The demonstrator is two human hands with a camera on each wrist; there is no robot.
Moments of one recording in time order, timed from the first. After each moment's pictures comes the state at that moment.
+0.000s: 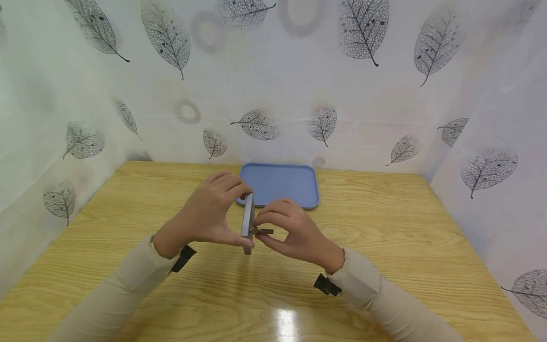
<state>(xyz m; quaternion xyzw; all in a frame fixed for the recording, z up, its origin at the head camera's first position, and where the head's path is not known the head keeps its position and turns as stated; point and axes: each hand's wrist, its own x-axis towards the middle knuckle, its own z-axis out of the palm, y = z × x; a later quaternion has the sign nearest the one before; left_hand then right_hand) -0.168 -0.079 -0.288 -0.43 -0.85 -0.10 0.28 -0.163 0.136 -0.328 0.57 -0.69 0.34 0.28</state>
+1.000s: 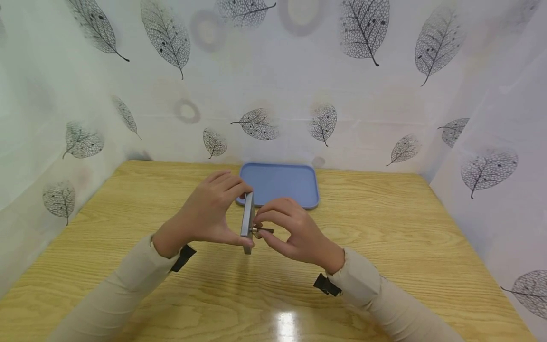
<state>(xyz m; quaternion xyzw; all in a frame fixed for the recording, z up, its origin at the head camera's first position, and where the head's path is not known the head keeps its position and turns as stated) -0.169 -0.079 -0.288 -0.43 -0.85 -0.11 0.28 -0.159 0.134 -0.321 0.57 -0.68 0.35 0.30</state>
